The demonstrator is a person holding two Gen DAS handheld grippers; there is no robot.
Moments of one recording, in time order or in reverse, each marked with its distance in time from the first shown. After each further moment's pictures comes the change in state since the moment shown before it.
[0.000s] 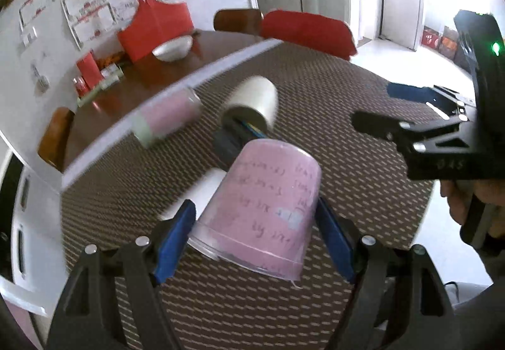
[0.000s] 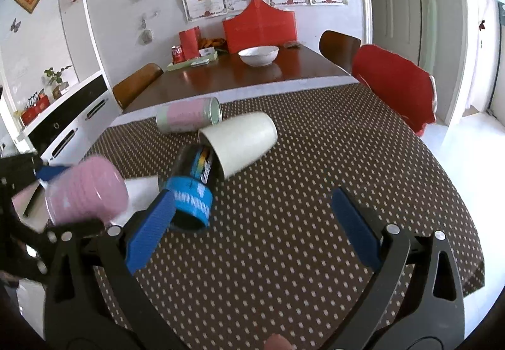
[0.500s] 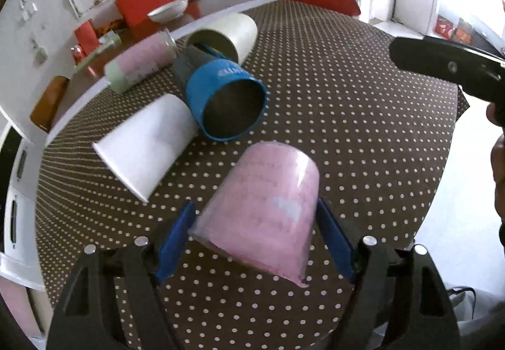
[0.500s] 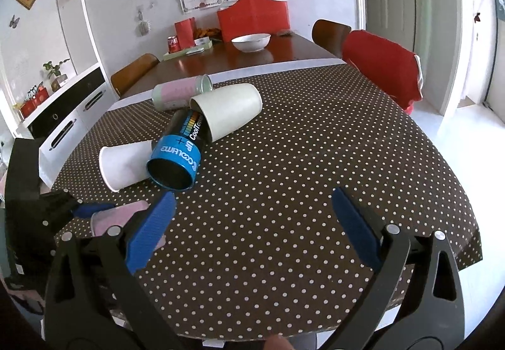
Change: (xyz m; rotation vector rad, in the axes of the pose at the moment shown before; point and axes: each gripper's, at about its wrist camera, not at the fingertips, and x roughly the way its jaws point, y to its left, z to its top) left arm 0.052 -0.044 -0.051 -0.035 0.097 0.068; right arm -0.022 -0.012 -0.034 0.014 0.018 -0.008
